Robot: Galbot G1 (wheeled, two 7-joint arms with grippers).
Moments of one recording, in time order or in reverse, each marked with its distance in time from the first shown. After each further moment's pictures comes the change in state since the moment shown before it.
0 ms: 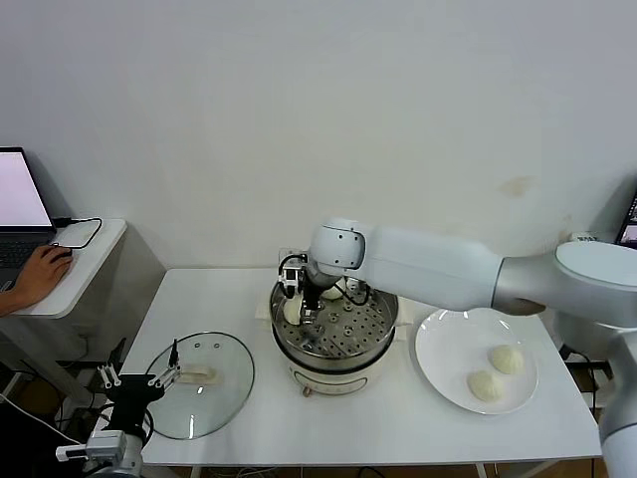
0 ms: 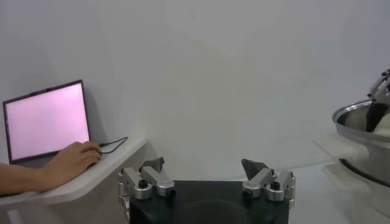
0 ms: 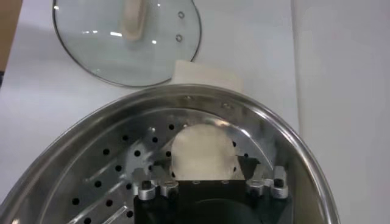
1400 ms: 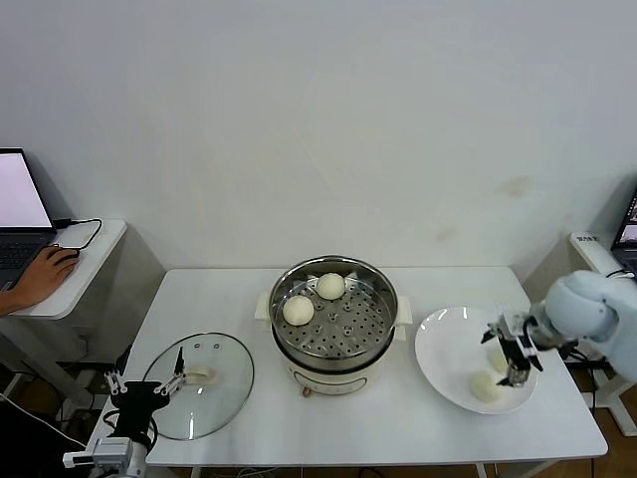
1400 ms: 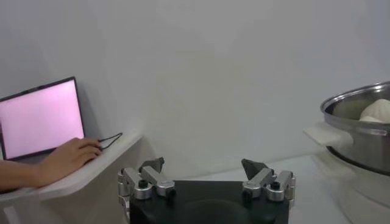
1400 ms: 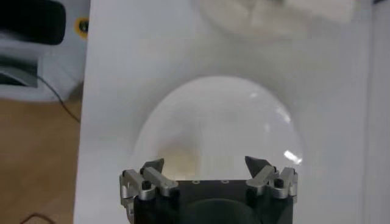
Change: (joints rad) left arm 0.026 -0.005 0.019 -0.006 0.031 0.002 0.000; right arm -0.583 -0.880 0.484 0.319 -0.632 0.419 -0.346
